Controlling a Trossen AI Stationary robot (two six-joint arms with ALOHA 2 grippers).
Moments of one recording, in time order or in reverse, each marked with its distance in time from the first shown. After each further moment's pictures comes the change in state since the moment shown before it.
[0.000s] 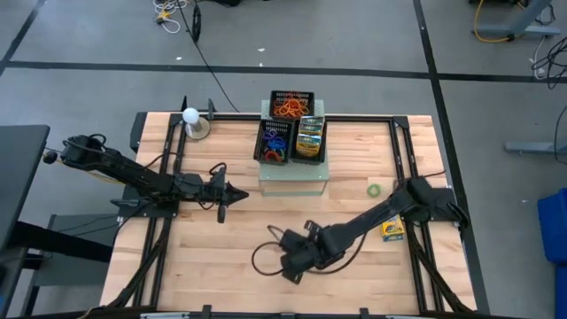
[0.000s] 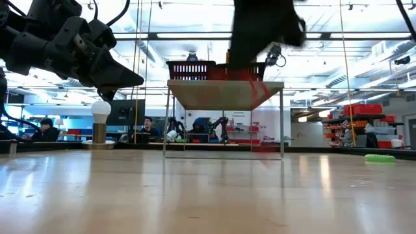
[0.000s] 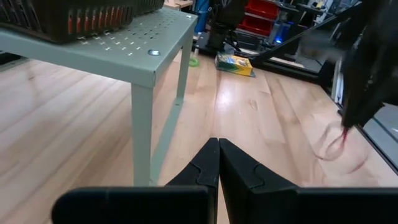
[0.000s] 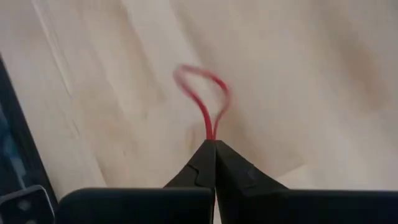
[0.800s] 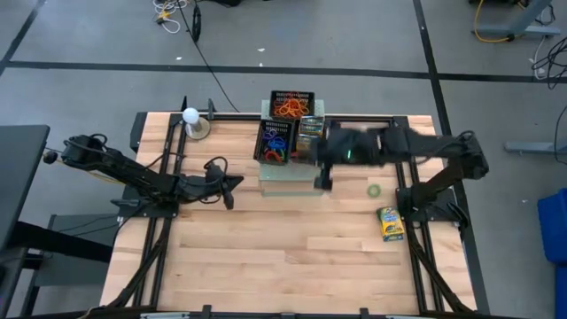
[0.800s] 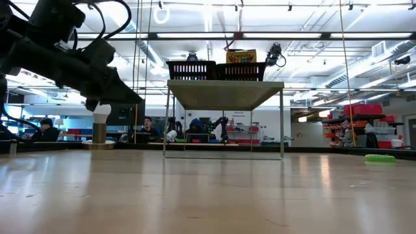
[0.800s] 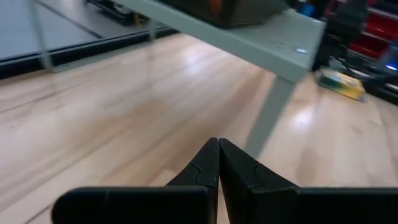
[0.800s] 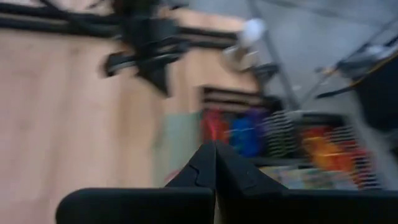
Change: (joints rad) left arm 0.001 0.017 0.001 -0.104 -0.377 -0.179; right arm -0.405 -0.559 0.002 -0.026 0.089 -0.951
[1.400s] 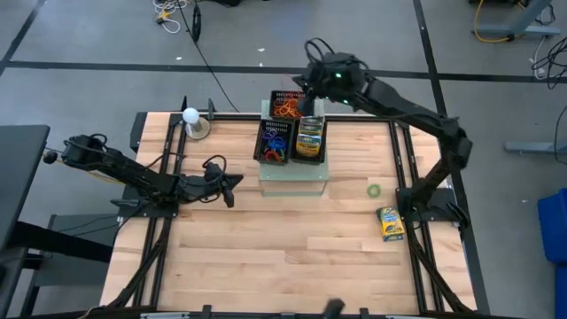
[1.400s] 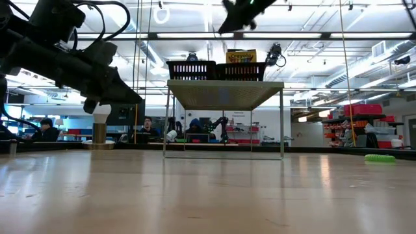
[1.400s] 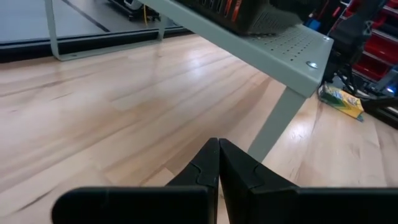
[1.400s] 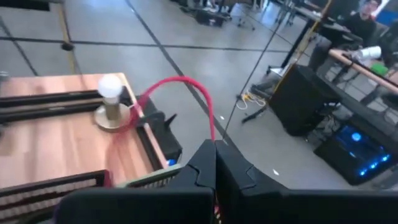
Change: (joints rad) left arm -0.001 0.000 0.000 -0.003 -0.037 -0.105; right arm -0.542 0.113 0.001 0.472 -0.190 -0.203
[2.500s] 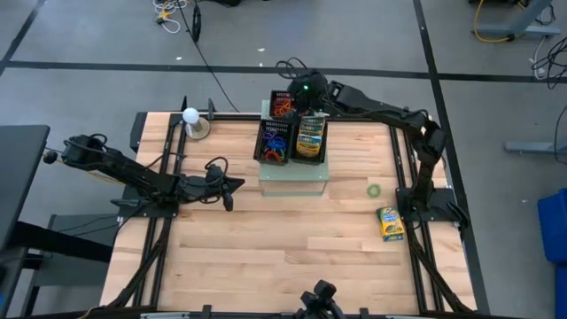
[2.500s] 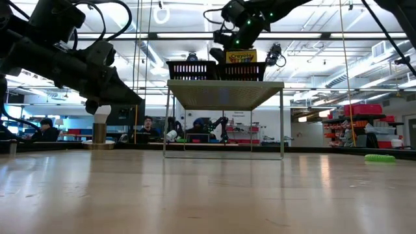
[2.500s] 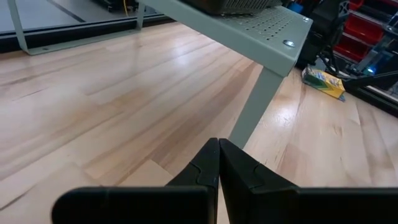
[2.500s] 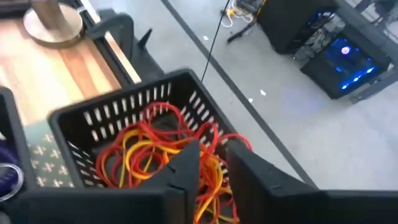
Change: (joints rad) left arm 0.000 0.000 0.000 -0.007 0.085 0.036; right arm -0.040 0.236 0.000 -0.098 0.150 0.104
